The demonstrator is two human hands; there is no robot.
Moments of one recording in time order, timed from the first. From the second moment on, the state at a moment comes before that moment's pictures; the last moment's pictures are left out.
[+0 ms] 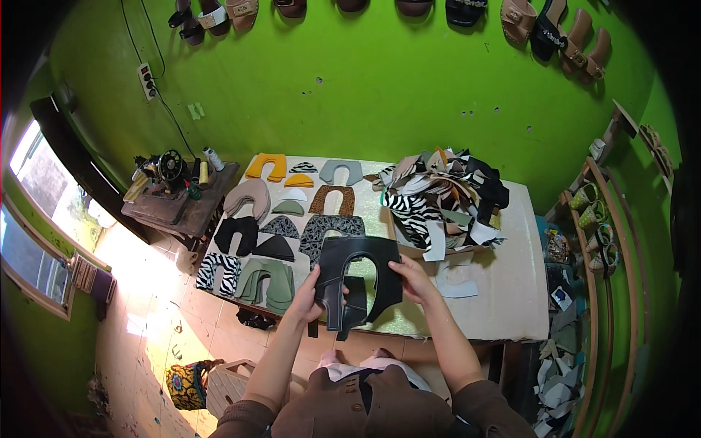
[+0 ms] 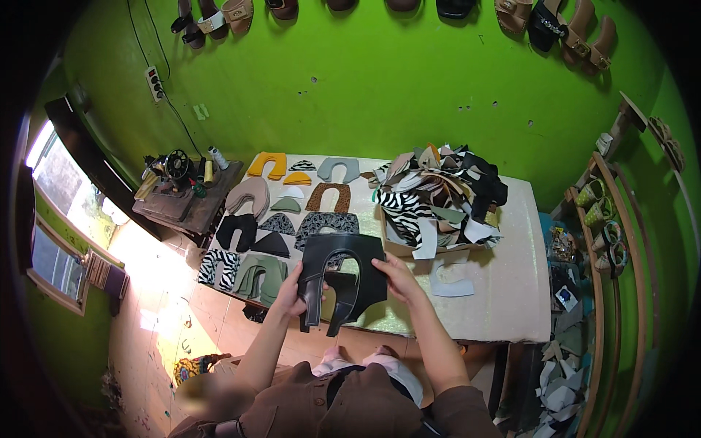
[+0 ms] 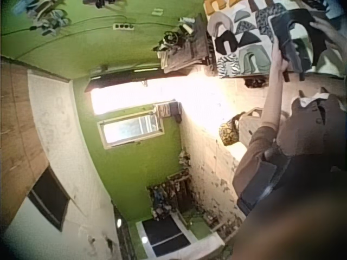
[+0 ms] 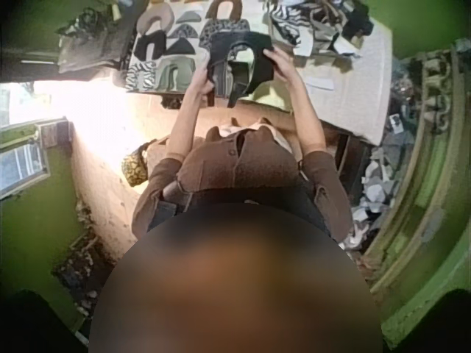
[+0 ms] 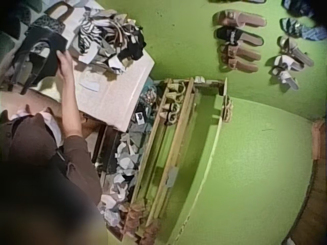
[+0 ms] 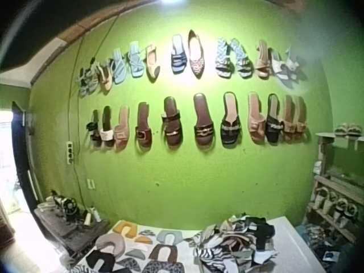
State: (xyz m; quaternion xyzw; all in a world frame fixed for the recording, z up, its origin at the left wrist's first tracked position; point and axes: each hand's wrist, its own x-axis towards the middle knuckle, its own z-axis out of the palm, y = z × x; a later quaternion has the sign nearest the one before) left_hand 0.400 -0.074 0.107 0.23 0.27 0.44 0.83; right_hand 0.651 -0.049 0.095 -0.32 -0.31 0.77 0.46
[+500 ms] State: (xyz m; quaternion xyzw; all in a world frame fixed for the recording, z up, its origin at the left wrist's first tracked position) left_hand 0.313 -0.064 0.028 0.68 0.63 0.02 0.36; right_hand 0.551 -0.084 0.000 -0.70 -0.49 0.40 0.34
